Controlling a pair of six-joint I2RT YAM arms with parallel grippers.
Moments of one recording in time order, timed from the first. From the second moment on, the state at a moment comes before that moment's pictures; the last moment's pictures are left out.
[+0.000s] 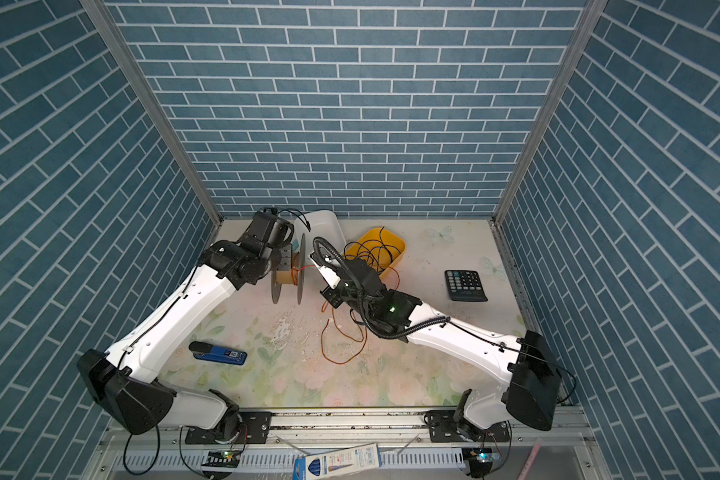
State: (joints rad) left arm -0.52 1.44 1.52 -0.94 -0.43 -0.36; right arm 1.09 1.40 1.17 -0.05 0.22 -0.17
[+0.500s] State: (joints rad) left arm -0.52 1.53 1.55 -0.99 -0.40 -0.35; right arm 1.15 1.47 1.28 -0.12 0.27 -0.24
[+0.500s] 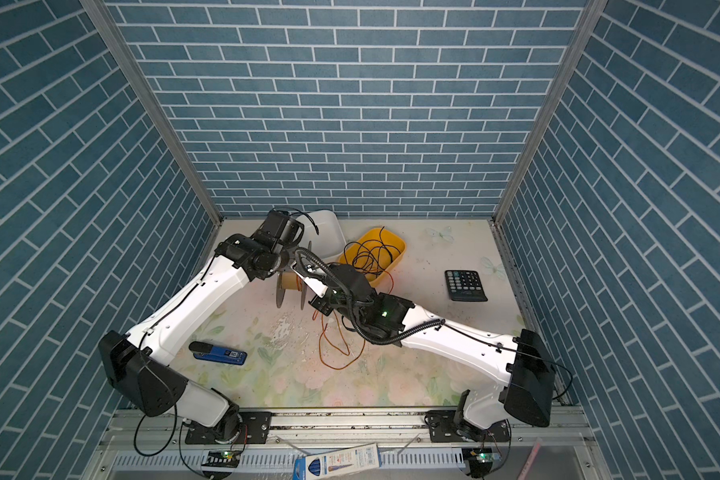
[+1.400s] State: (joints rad) left arm -0.55 1.41 1.49 -0.96 -0.22 -0.20; right arm 0.86 1.68 1.48 -0.31 0.08 -0.07
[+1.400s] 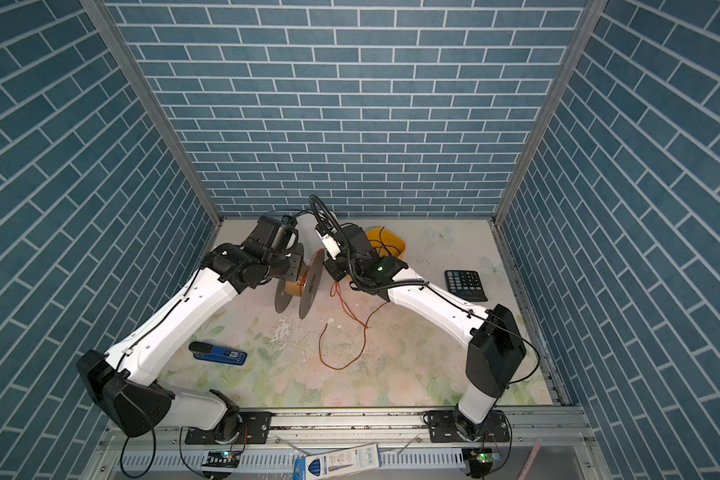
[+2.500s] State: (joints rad) left arm -0.37 1.43 1.96 -1.22 0.22 -0.16; right arm 0.66 1.41 1.07 -0.20 -0.37 0.09
